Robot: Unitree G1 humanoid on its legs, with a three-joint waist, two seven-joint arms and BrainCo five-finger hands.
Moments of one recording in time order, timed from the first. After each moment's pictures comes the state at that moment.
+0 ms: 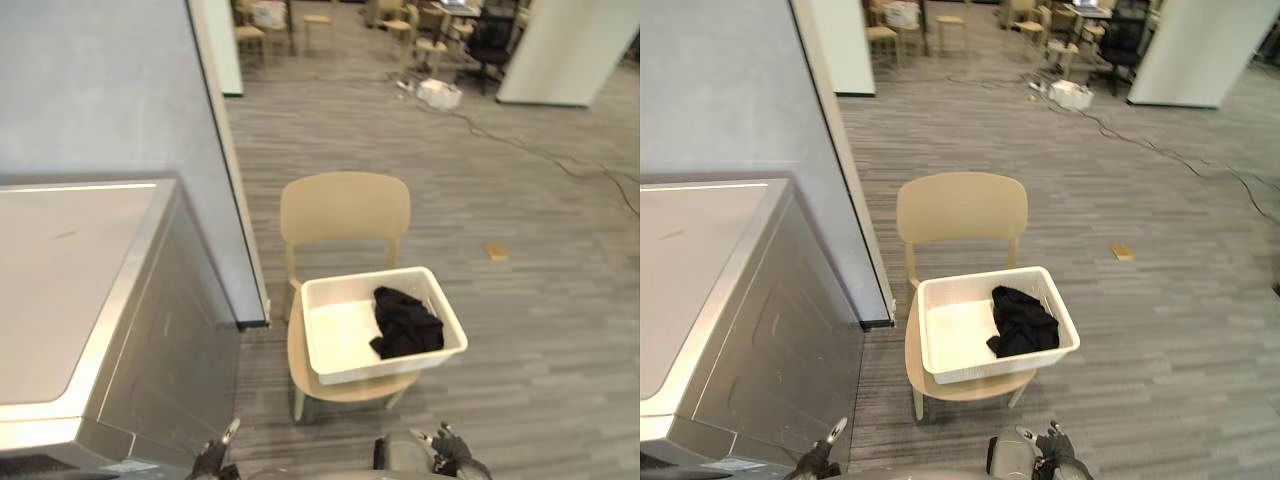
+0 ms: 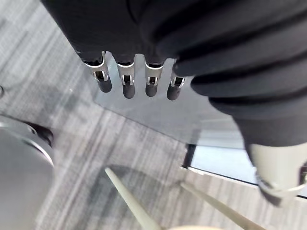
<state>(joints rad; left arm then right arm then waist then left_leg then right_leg) 0.04 -0.01 0.39 1.03 -0.02 -0.03 0.07 0.09 -0.01 -0.30 1.00 0.09 -0.06 -0.02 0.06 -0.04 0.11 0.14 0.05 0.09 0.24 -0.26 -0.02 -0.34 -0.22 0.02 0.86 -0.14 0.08</state>
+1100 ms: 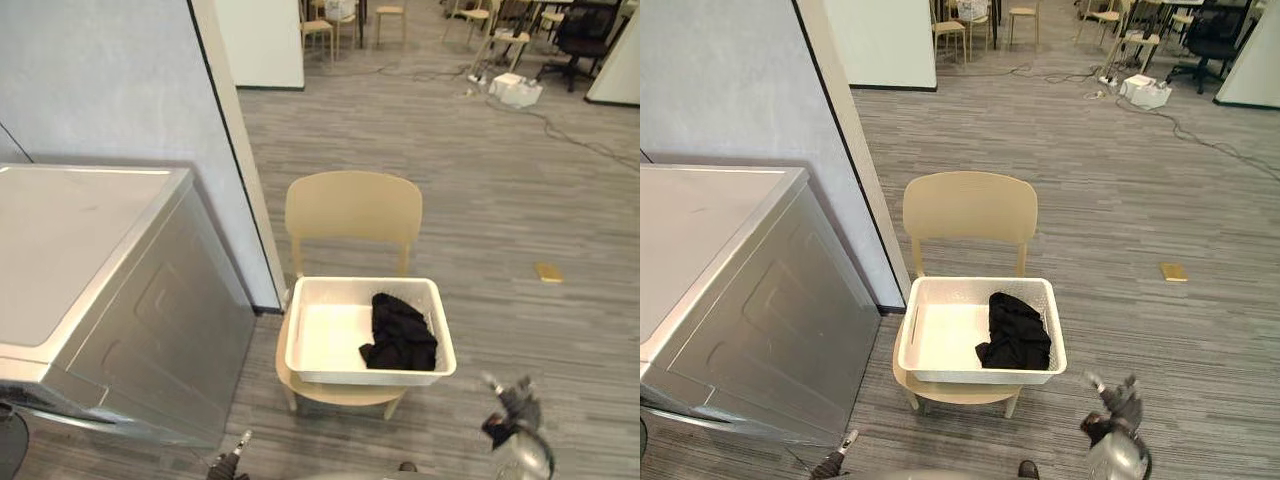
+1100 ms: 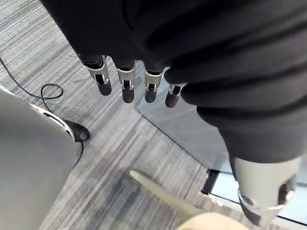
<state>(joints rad) 0.10 -0.03 0.42 1.09 0.01 -0.04 0.09 0.15 -0.01 -0.46 0.38 0.24 -0.09 -0.18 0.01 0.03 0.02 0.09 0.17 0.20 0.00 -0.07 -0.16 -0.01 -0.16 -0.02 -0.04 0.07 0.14</state>
